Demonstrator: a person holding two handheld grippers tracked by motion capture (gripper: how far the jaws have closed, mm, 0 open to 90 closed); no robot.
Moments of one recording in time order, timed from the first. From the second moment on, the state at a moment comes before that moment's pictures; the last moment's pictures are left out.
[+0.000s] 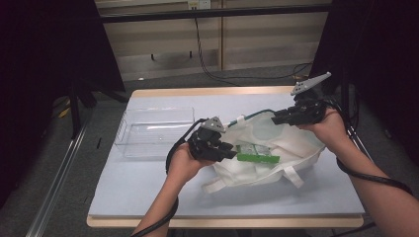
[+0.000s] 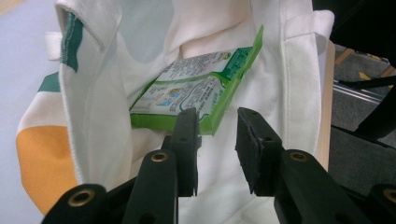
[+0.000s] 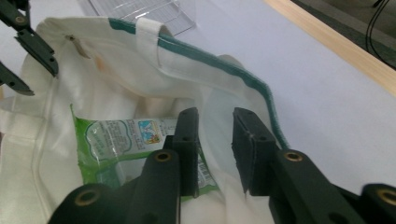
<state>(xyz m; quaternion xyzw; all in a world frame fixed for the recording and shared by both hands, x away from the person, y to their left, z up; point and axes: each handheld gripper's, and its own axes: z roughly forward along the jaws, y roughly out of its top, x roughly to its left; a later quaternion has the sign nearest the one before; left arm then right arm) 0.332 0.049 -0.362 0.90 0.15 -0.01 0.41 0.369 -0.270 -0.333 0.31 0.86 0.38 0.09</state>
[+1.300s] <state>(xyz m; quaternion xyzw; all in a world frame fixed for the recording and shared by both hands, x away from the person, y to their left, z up) 0.353 0.051 -0.359 0.90 0.17 0.02 0.40 0.345 -0.266 -0.353 0.30 0.87 0.37 0.08</state>
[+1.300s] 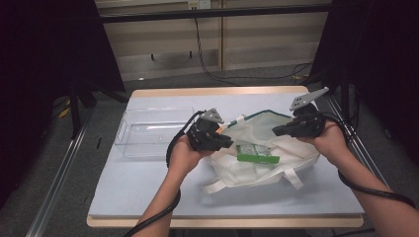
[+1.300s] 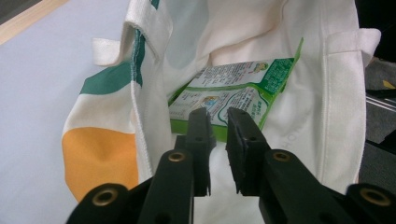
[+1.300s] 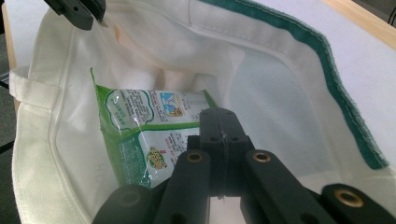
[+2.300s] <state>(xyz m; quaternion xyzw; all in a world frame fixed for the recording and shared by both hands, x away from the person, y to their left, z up) 0.363 0.052 -0.359 0.90 0.19 0.03 0.40 0.318 -0.285 -0.364 0.31 0.87 0.37 0.08</state>
